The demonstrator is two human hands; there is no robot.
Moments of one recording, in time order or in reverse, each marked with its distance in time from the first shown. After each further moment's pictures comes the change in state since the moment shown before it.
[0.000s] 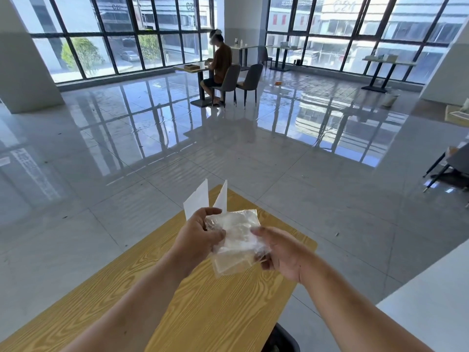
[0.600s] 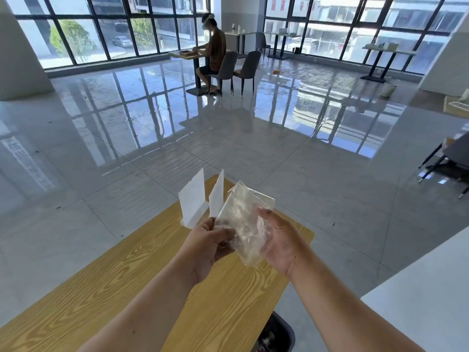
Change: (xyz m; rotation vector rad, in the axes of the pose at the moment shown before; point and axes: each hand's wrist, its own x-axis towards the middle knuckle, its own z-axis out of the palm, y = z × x) left_hand 0.009 -0.035 0.026 -0.365 -0.014 -0.251; right_hand 0.013 0.009 0.005 0.498 -0.083 -0.211
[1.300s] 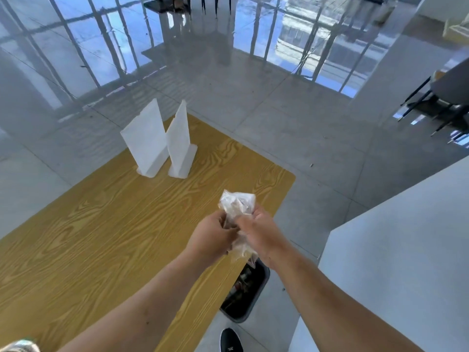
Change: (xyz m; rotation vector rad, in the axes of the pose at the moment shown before) left_hand 0.069 -0.158 0.024 0.769 -0.039 -0.007; right_hand 0.013 0.098 -0.112 -0.623 0.321 0.092
